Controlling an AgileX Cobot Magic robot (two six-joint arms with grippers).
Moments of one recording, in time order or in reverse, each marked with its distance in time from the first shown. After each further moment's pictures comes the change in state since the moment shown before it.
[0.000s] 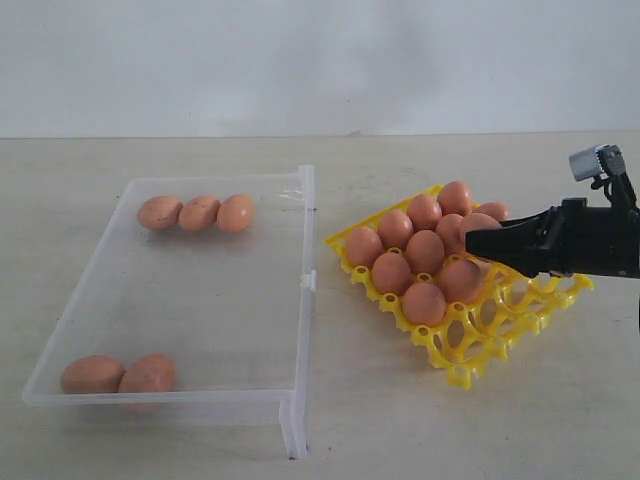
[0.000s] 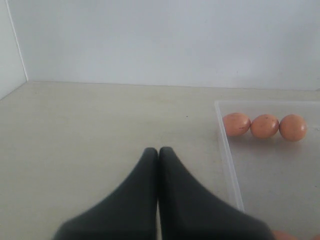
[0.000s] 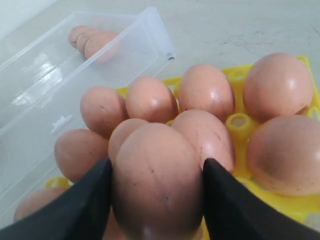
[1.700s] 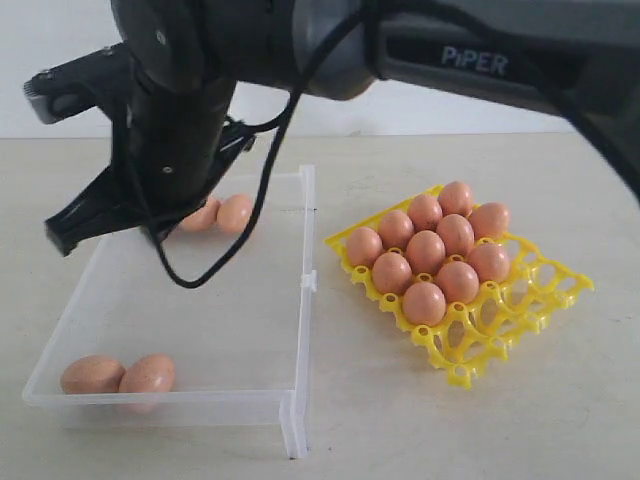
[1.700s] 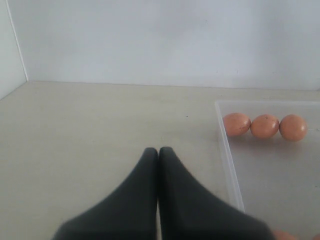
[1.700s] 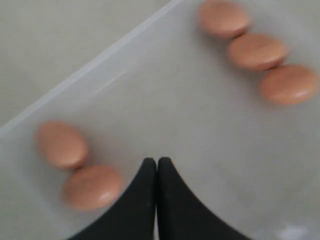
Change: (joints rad) left arm 0.000 0.000 0.000 0.000 0.000 0.000; right arm 1.140 0.070 -1.107 1.458 2.085 -0.881
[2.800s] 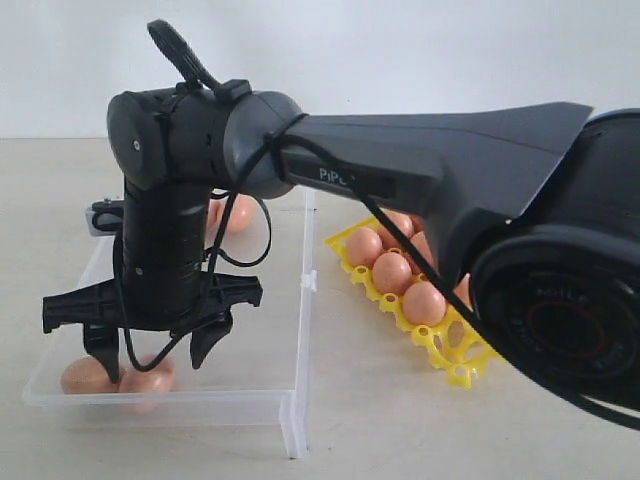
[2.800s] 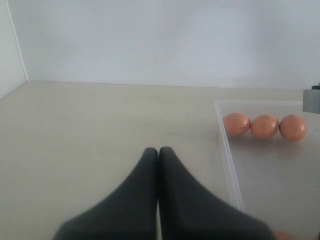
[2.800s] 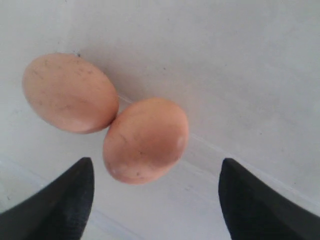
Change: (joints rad) left arm 0.000 0.000 0.000 0.000 0.000 0.000; right arm 0.000 0.242 -0.088 0.228 0.208 0.427
